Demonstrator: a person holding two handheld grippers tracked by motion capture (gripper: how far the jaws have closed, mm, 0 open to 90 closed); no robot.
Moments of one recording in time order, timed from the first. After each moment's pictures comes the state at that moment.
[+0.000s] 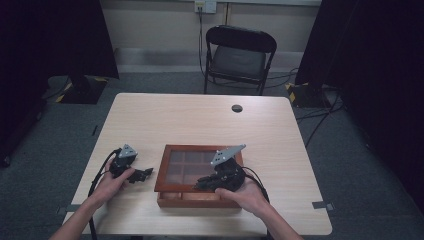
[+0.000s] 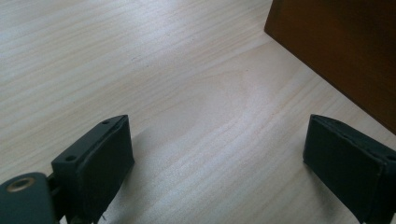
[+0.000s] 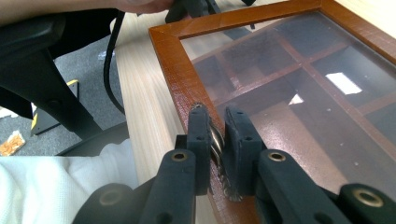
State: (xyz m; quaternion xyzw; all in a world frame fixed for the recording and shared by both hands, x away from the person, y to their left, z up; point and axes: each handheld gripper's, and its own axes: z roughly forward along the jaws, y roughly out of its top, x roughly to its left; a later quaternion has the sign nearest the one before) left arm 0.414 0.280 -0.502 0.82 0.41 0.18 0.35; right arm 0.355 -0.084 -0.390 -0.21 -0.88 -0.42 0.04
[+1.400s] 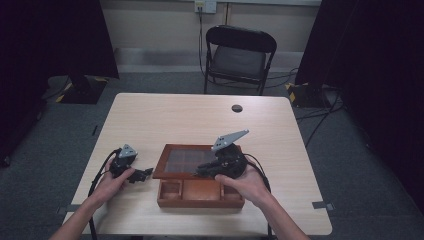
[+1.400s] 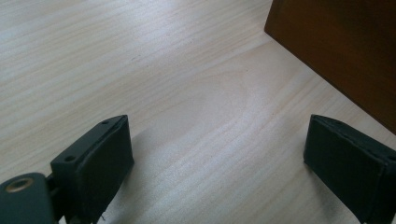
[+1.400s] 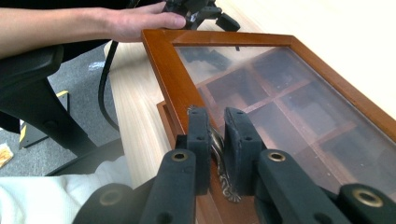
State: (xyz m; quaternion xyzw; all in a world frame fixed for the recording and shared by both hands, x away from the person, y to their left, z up) left arm 0.414 0.280 -0.502 0.82 0.41 0.18 0.35; right arm 0.368 -0.082 -0.351 -0.22 -0.88 -0.43 0.02
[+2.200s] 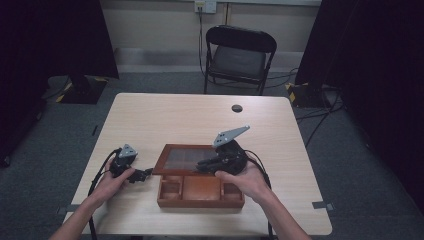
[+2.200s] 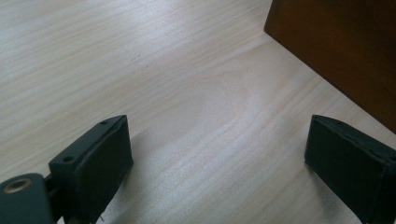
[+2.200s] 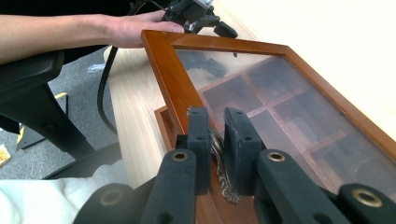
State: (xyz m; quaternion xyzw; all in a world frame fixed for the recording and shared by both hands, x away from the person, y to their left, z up) left arm 0.415 0.280 -0.502 0.82 0.41 0.18 0.35; right arm 0.373 -0.083 -0.344 -0.22 -0.88 -0.43 0.01
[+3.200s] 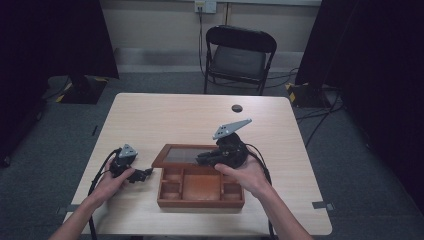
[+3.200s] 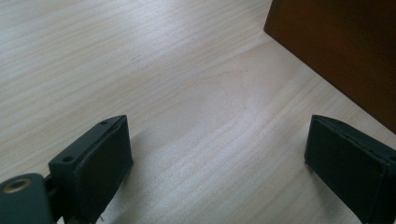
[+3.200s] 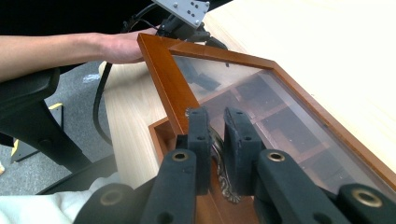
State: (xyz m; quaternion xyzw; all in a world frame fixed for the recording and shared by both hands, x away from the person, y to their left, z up) left arm 0.415 0.279 -0.502 0.82 0.41 0.17 0.36; right arm 0.381 -0.083 -0.330 -0.23 -0.87 -0.44 0.00
